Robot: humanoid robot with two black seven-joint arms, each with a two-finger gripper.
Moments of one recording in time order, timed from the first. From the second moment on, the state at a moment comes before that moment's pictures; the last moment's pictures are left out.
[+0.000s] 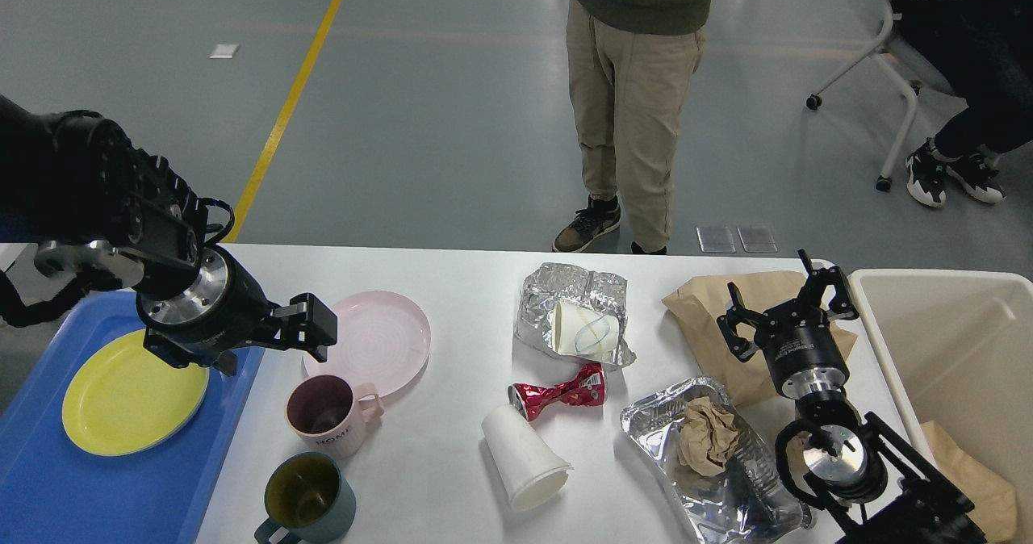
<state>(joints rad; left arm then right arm) -2.17 0.05 1.62 -1.68 -0.26 -0.37 -0.23 0.23 -0.17 1.15 0.94 -0.20 0.19 0.36</state>
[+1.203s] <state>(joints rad) -1.54 0.13 1.47 -1.26 -0.26 -0.10 -0.19 0.23 -0.17 1.15 0.94 -0.20 0.19 0.36</state>
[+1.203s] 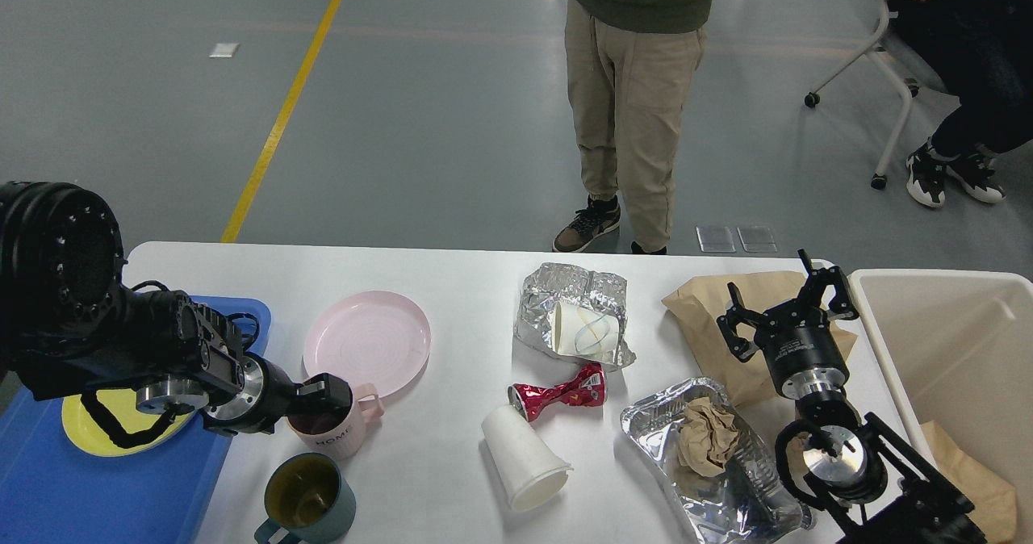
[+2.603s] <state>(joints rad) -1.46 0.17 1.39 -1.19 -0.14 -0.07 -0.04 0.23 -0.17 1.15 0.94 -0.20 0.19 0.36</state>
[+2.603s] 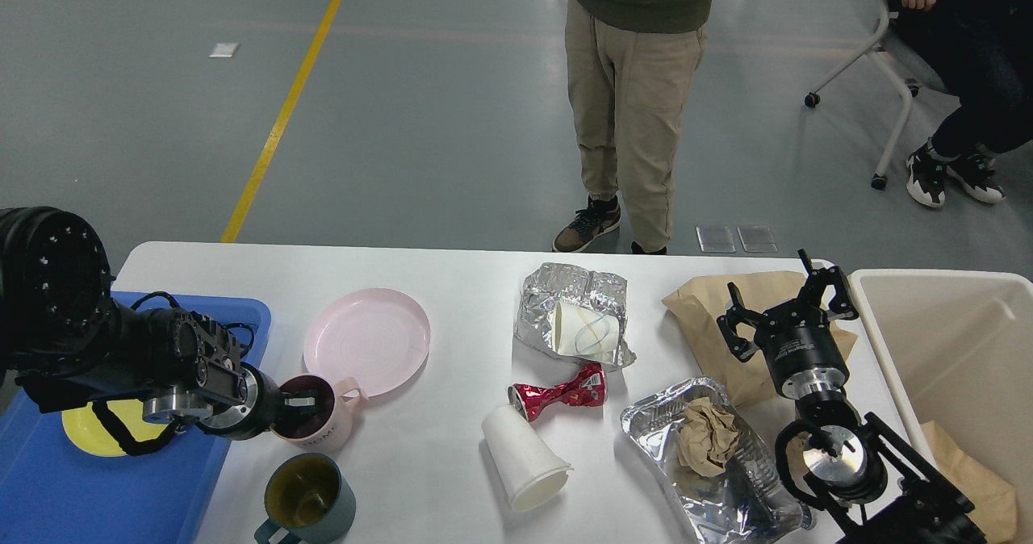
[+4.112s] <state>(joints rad) -2.32 0.39 1.62 -1.63 0.11 -0.61 -0.10 0.23 -0.17 1.15 0.94 -0.20 0.19 0.36</state>
